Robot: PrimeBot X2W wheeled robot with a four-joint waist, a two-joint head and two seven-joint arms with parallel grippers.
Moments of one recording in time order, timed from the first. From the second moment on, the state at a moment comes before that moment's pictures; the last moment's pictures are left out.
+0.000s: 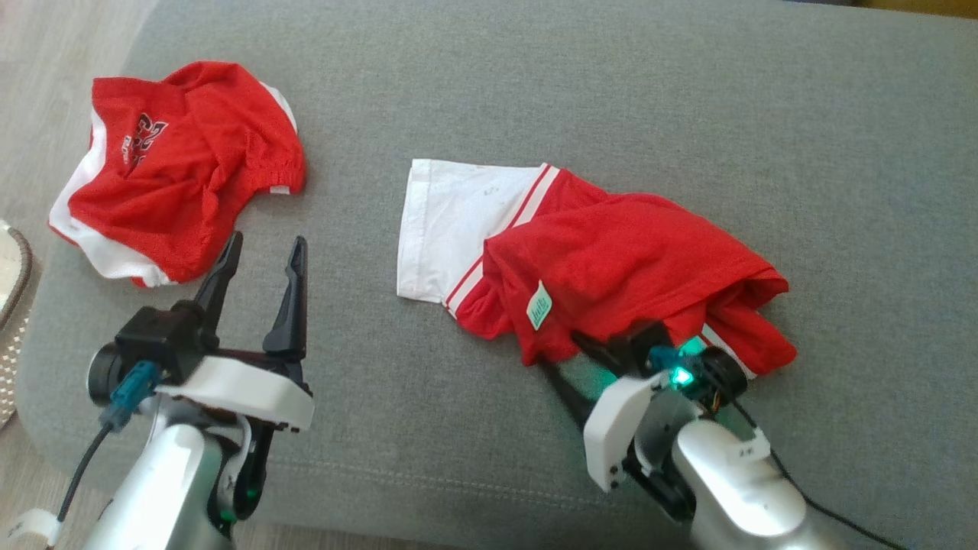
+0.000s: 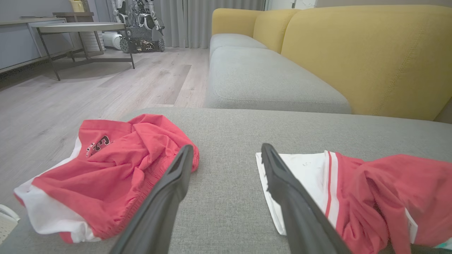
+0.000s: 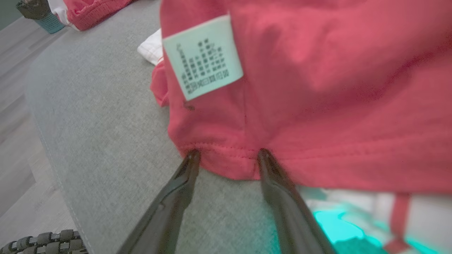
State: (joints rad) left arm -0.21 0.31 -0.39 0.14 -0.43 0.13 -0.25; right arm -0.36 -0.06 0.58 0.61 0.23 0.13 0.09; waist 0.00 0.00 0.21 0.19
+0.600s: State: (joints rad) left arm -0.19 0.29 -0.31 0.15 -0.38 0.10 -0.25; right arm -0.40 -0.06 0.35 0.40 0.16 0.13 0.00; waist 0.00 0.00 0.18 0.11
